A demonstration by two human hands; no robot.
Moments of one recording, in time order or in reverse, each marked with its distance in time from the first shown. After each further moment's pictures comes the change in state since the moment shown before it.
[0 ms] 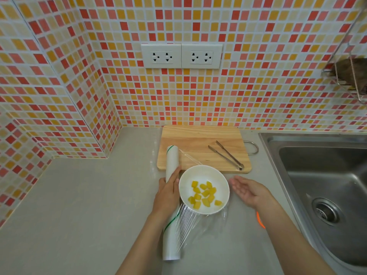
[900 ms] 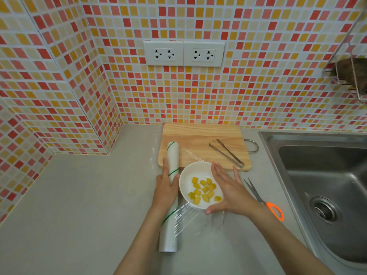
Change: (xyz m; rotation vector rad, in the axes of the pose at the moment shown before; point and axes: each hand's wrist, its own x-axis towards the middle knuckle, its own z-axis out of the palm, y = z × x) left_hand 0.005 0.002 -0.007 -0.098 0.049 -0.025; right_hand -0.027 0.030 0.019 -1.909 -0.345 -0.946
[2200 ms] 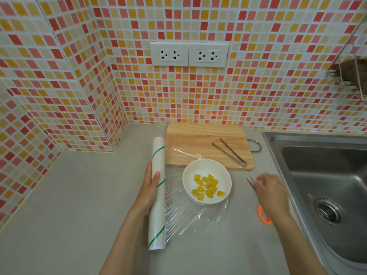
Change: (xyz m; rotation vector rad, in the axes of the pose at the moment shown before) left_hand -0.010 -0.025 -0.048 -0.441 -0.019 -0.131; right_hand -0.043 0.035 -0.013 0.293 0.546 0.662
